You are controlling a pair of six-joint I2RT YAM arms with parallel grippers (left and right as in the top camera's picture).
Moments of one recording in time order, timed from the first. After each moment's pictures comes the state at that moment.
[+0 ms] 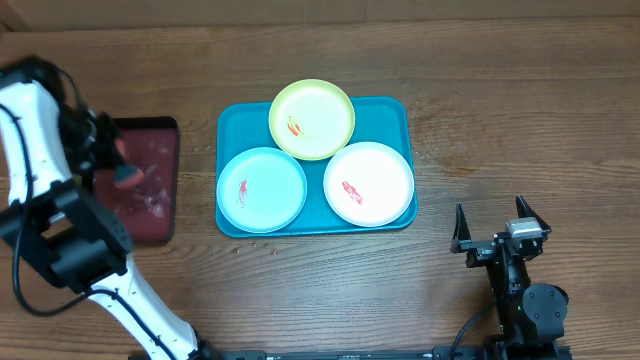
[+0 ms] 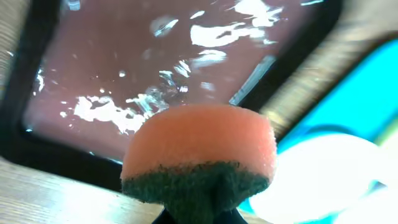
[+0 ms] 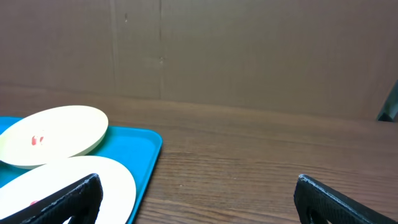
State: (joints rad) left arm 0.48 2.17 2.11 -1.58 0.18 -0.17; right arm 0.08 0.01 0.02 -0.04 -0.02 -0.06
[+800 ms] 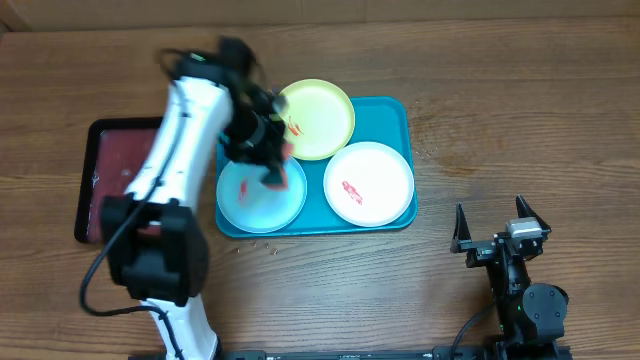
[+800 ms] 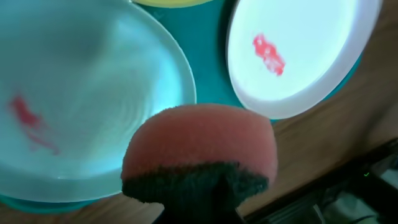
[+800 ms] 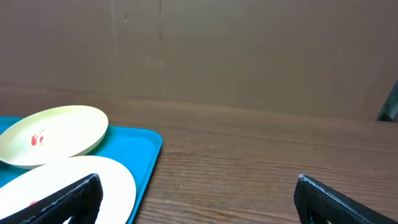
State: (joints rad) left arm -0.22 1.99 1.72 -1.37 0.38 -0.04; right arm 0.08 0.01 0.02 -0.04 -0.02 -0.06
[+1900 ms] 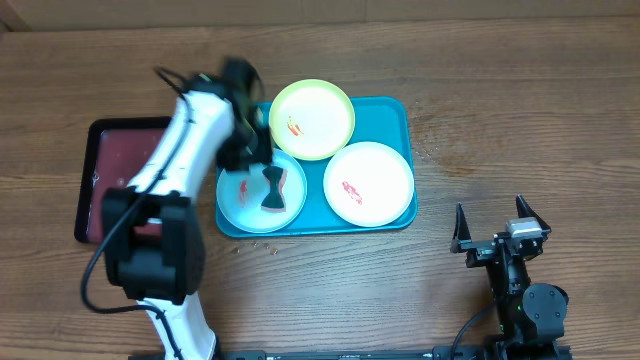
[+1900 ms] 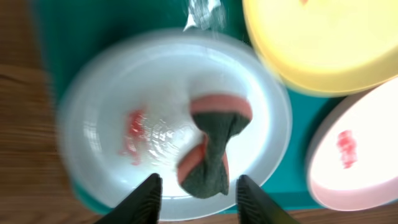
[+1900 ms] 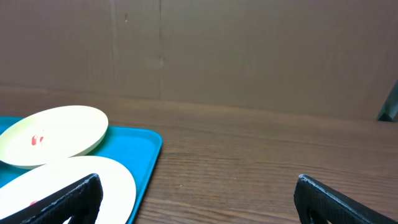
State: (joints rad) left arm -0.14 1.99 1.69 -1.24 0.15 -0.32; right arm 0.08 0.01 0.02 -0.04 -0.02 -0.06
